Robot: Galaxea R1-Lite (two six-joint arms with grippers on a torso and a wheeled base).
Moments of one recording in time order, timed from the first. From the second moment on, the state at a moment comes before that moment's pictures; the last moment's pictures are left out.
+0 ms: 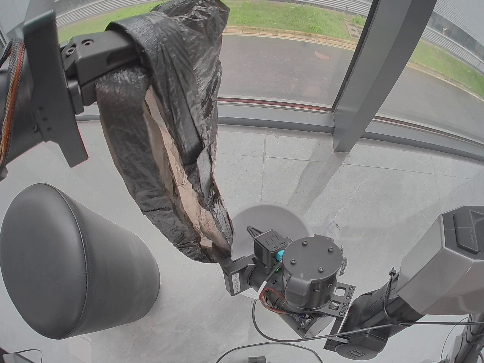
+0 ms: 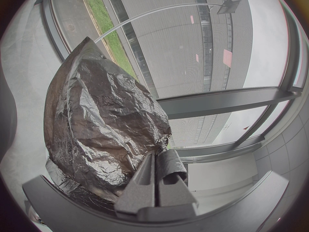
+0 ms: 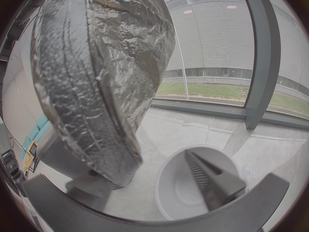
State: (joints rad) left arm -0.89 1.24 -1.17 -0.17 0.00 -0.97; right arm 1.00 2.11 -0.77 -1.23 -0.45 0.06
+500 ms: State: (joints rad) left arm -0.89 1.23 -1.16 -0.17 -0.01 -0.97; right arm 1.01 2.10 -0.74 -1.23 -0.45 0.02
